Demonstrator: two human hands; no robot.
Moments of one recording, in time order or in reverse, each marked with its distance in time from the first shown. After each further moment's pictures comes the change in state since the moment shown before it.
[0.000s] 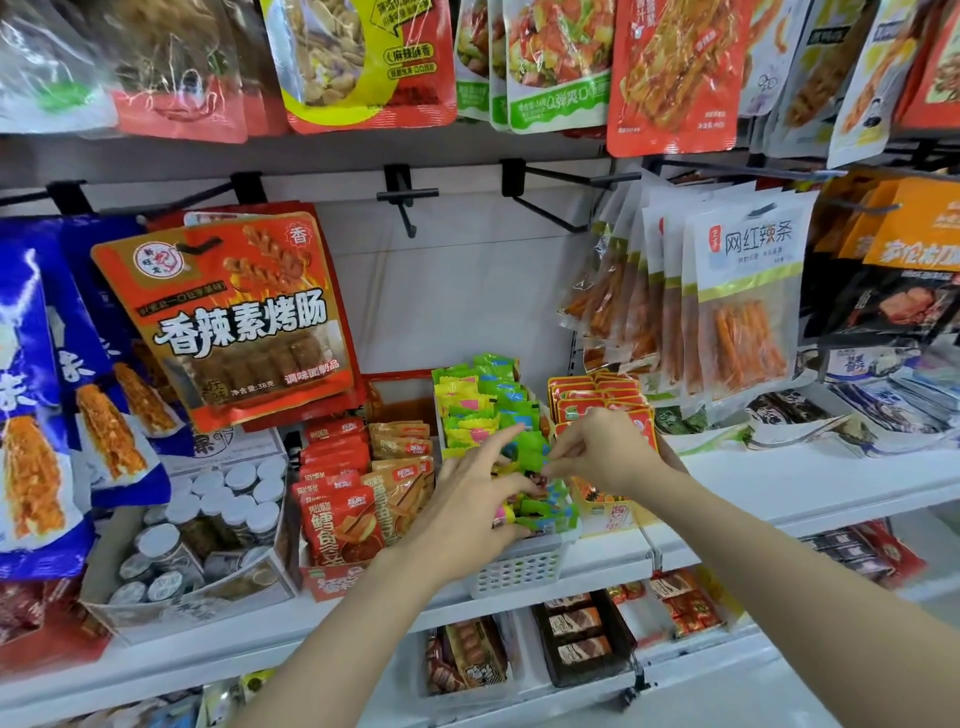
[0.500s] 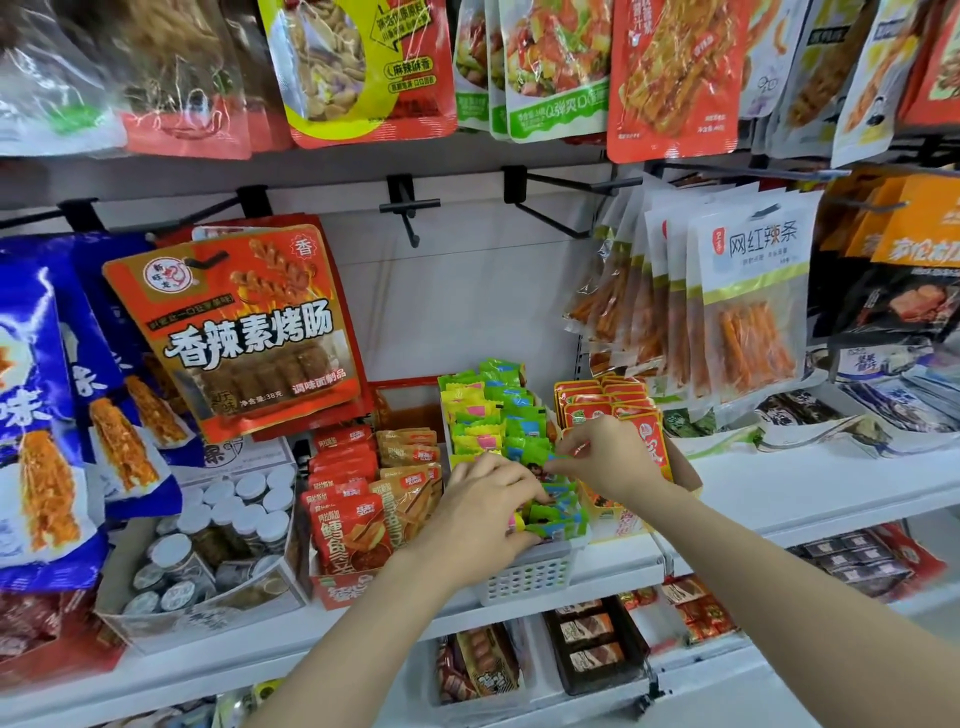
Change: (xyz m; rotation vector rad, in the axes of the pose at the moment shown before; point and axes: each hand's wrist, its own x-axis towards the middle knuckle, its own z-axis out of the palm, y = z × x) left_hand 0.003 0.002 -0.002 0.085 -0.048 0.035; right_hand 0.008 0.013 0.019 0.053 0.140 0.069
